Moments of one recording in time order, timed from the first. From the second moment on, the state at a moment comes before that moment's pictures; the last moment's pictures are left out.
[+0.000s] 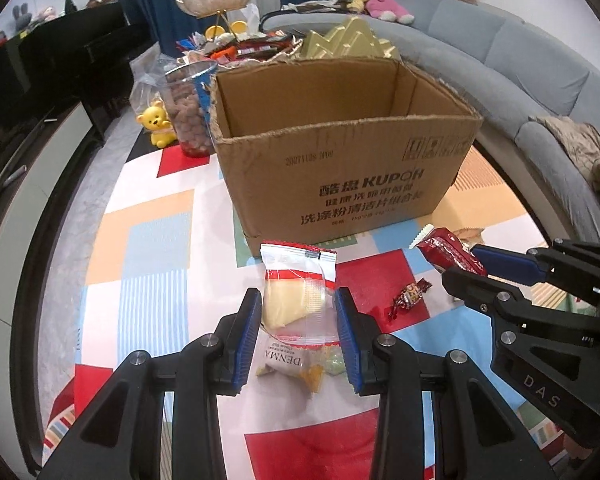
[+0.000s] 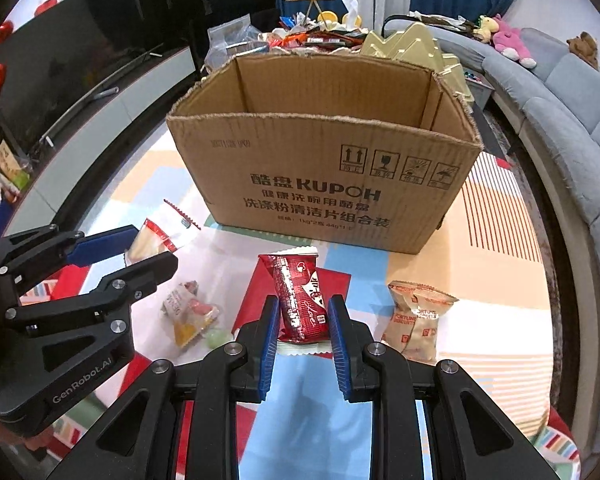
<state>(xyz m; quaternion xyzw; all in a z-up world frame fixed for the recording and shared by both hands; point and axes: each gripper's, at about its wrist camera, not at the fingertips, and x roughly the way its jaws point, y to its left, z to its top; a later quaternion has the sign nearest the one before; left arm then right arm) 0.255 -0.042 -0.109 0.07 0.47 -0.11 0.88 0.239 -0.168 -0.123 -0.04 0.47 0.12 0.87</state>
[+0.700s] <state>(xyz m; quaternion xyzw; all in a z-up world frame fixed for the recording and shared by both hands) 0.248 -0.044 -0.062 0.04 0.45 -0.09 0.89 0.224 -0.183 -0.077 -0.02 0.44 0.10 0.89</state>
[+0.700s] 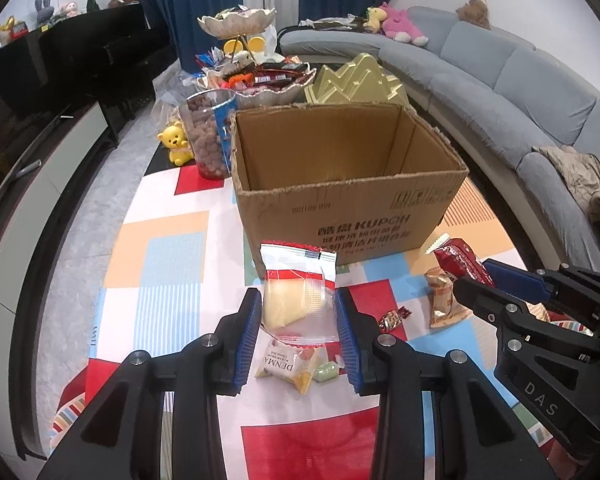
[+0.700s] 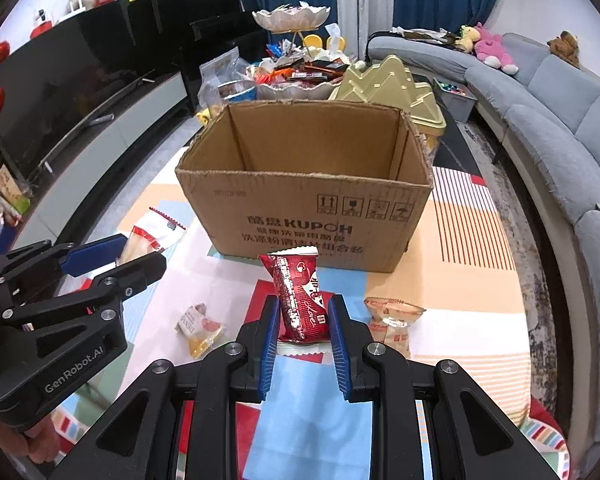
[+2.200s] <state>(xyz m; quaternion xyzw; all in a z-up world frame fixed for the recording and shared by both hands) 0.297 -0.060 0.007 0.02 0.39 -0.07 0.92 0.258 -0.201 -0.001 0.01 0.37 0.08 0.92</state>
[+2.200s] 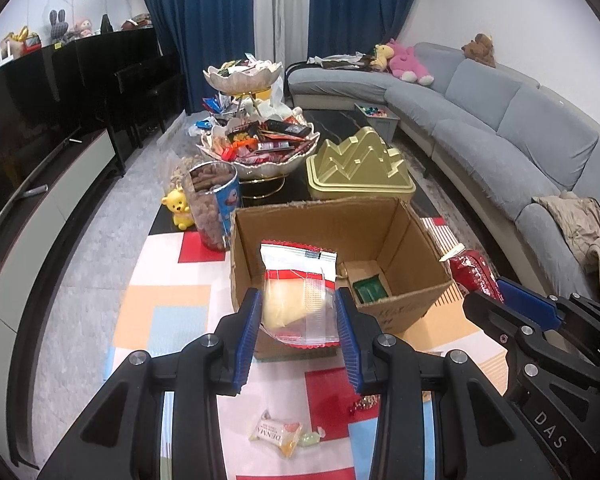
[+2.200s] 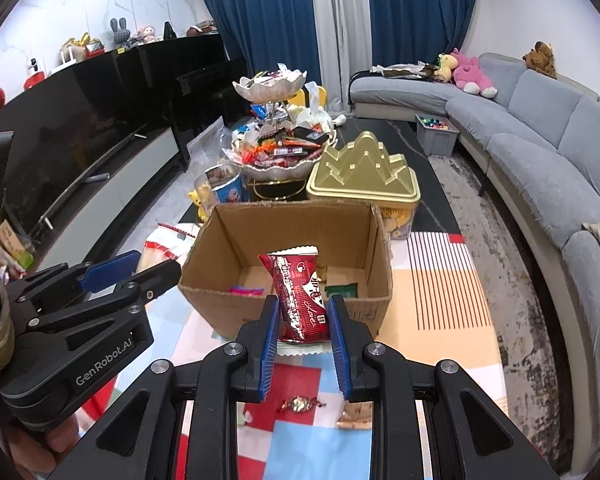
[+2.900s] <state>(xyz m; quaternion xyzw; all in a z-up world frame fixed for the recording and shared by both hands) 0.360 -0.061 -0.011 0.01 0.41 -0.07 0.91 0.326 -0.200 -0.002 0.01 0.37 0.07 0.93</state>
